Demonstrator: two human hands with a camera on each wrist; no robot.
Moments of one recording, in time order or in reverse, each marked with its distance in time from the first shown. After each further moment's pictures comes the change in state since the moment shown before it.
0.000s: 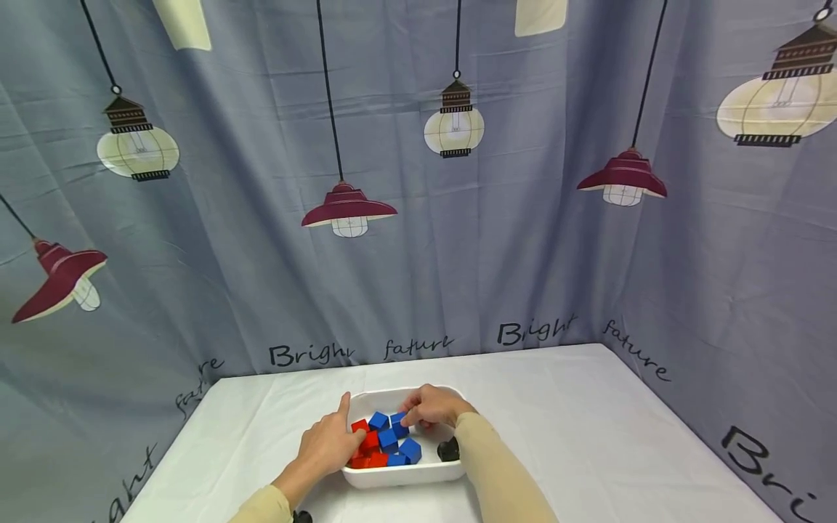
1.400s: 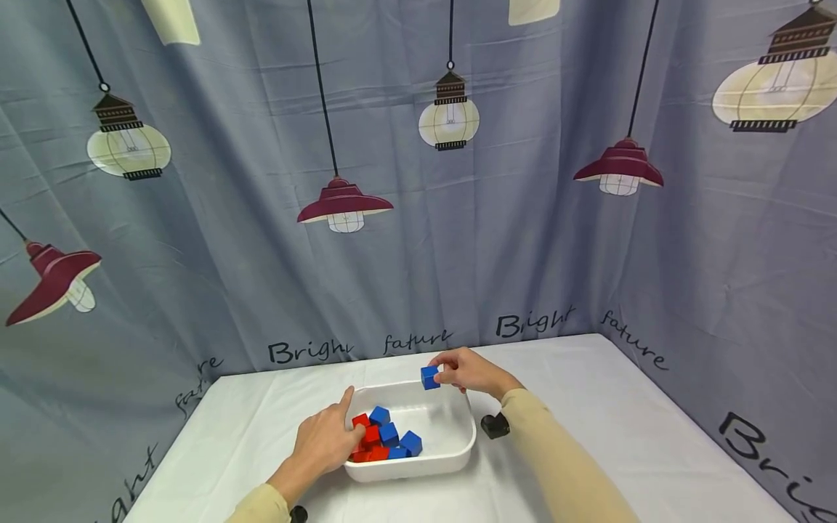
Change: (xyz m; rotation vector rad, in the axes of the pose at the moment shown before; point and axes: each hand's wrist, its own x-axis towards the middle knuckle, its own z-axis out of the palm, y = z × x) left_hand -0.002 -0.010 0.002 0.175 0.105 0.165; right_hand -0.043 -0.003 -0.076 0.017 0.129 -0.107
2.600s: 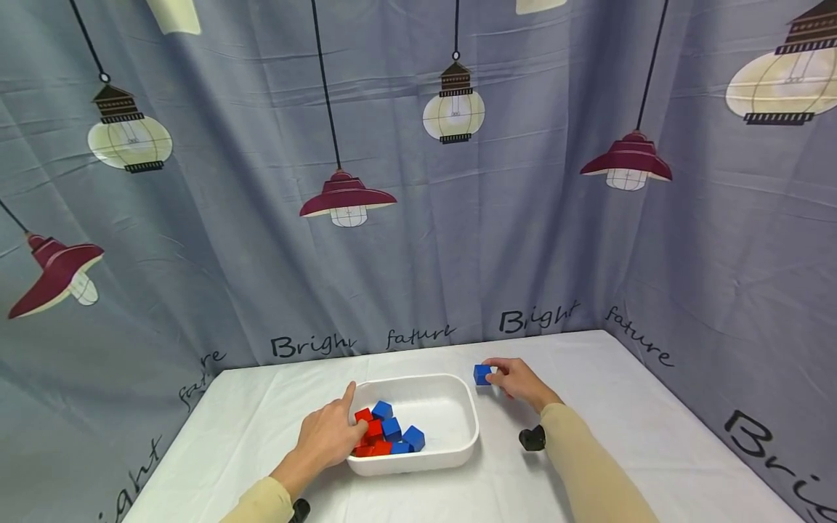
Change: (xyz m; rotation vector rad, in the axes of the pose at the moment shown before) left_hand 0.000 0.003 -0.003 -0.031 -0.062 -0.037; right_hand -0.023 0.084 -0.024 0.069 0.262 0.155
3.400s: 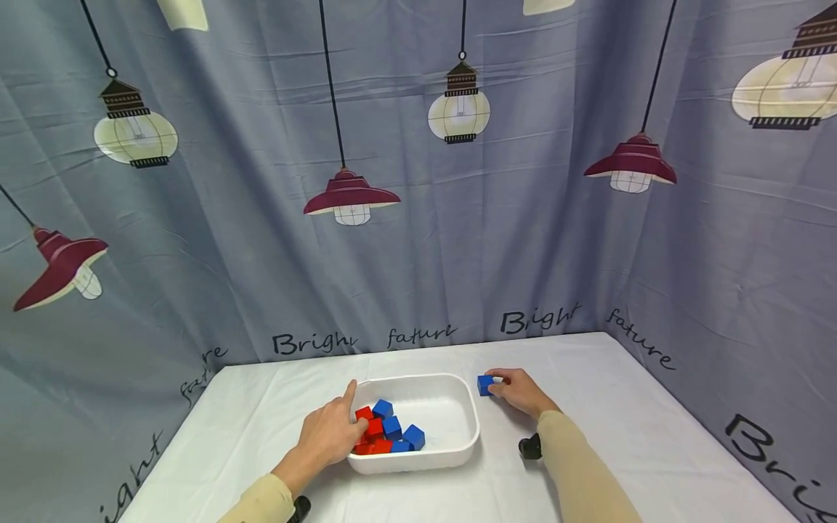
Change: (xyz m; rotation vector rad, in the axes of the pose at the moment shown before) left_hand -0.002 0.001 -0.001 -0.019 0.000 -0.002; right_hand -0.004 0.013 0.014 -0.150 0.061 0.060
